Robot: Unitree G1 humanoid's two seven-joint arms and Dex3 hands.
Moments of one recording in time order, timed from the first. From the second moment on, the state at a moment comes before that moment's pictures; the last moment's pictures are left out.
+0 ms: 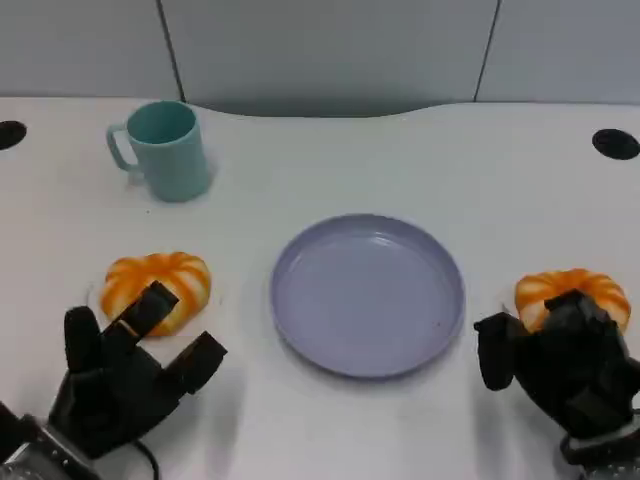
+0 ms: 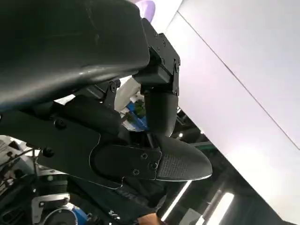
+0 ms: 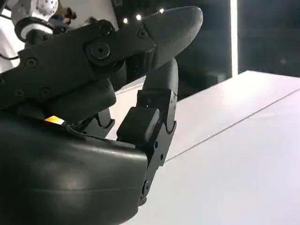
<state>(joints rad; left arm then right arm) -0.32 0.11 0.38 0.79 -0.63 0.36 -1.19 -0.48 0.08 -0.59 1.18 0.62 -0.36 1.51</state>
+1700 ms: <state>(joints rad) -0.63 0.38 -0.16 1.14 0.59 -0.82 0.12 -0.49 0.10 -0.58 1.17 0.62 -0.42 1.53</state>
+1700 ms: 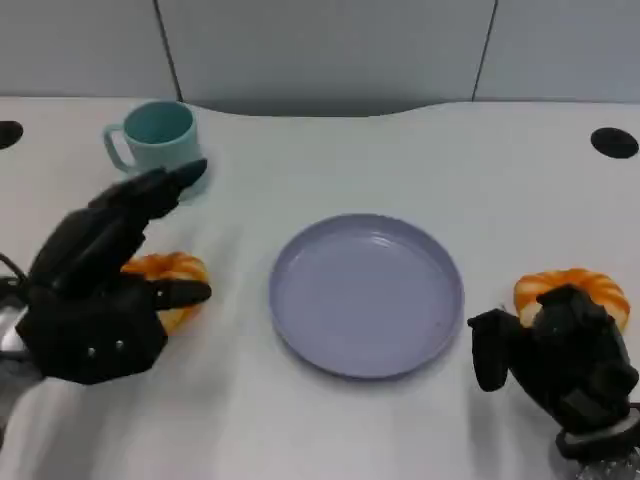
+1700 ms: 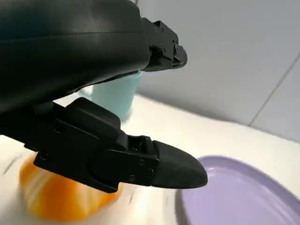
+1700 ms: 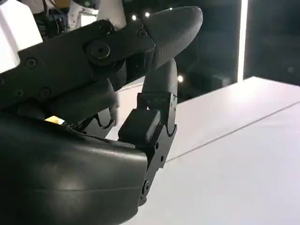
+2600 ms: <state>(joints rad) -0.70 0.36 -0.32 1.34 0.61 -0.57 0.31 -0.45 0.11 -0.57 1.12 0.65 -0.43 1.54</state>
